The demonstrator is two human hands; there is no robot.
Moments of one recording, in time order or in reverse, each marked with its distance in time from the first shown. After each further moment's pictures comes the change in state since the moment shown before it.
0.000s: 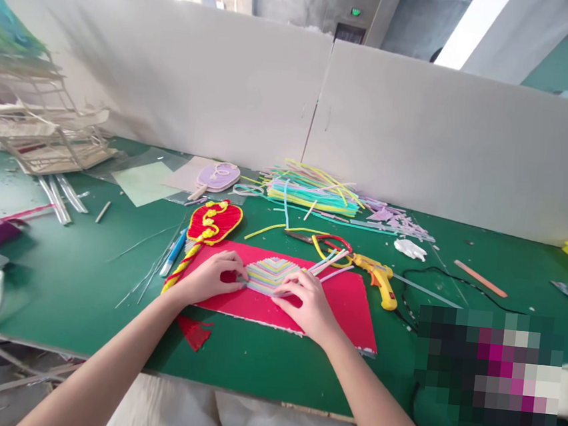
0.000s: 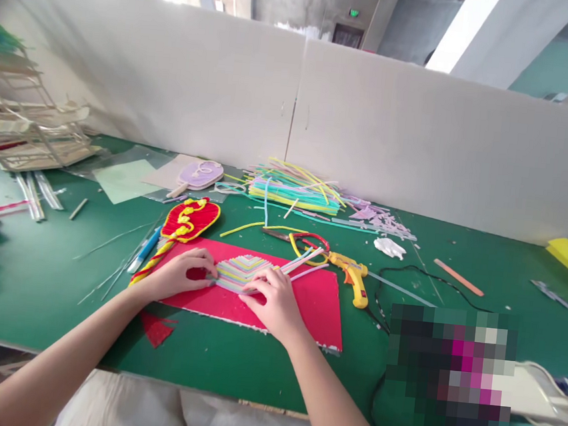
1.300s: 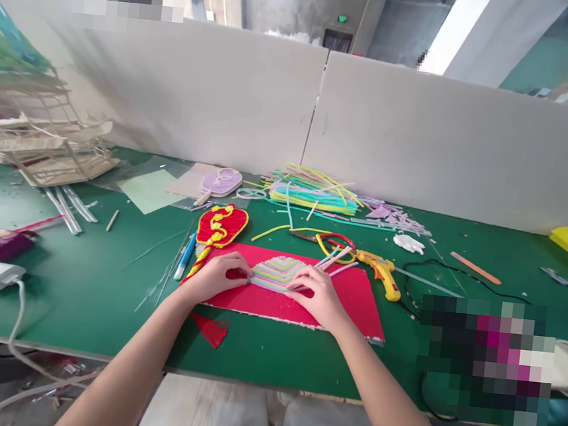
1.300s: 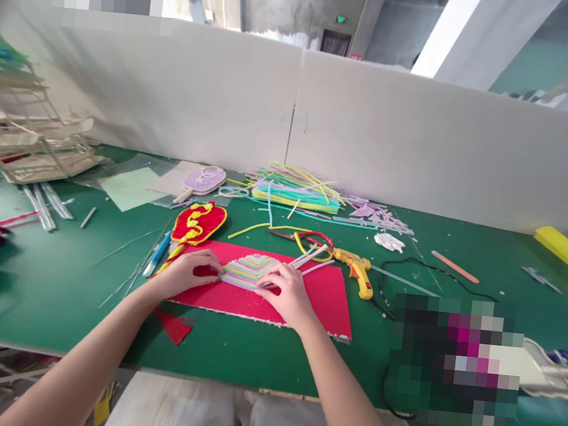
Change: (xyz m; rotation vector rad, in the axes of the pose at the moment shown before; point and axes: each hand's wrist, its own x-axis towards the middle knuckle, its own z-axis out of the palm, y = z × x) left_hand -0.007 -0.007 -0.010 -0.009 0.034 0.034; right_hand -0.003 0.014 0.006 -0.005 0.027 0.038
